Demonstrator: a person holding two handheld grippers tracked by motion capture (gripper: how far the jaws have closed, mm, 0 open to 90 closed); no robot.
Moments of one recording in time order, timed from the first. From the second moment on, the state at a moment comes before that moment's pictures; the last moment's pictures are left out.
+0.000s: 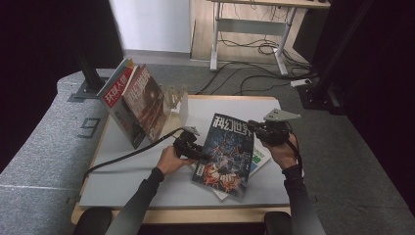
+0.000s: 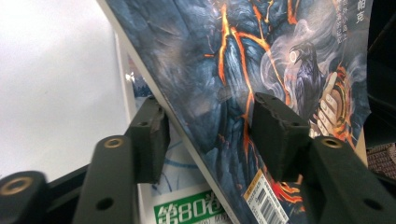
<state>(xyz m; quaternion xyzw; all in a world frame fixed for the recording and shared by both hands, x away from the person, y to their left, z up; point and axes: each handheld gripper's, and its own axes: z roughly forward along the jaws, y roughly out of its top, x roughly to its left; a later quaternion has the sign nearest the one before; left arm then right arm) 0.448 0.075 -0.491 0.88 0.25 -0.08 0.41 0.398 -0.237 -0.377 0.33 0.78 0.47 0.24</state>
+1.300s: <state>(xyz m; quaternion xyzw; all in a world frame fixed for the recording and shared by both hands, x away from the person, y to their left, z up) 0.419 0.098 -0.445 0.85 0.21 0.05 0.48 0.394 -0.238 -0.333 0.31 0.76 0.51 0.26</state>
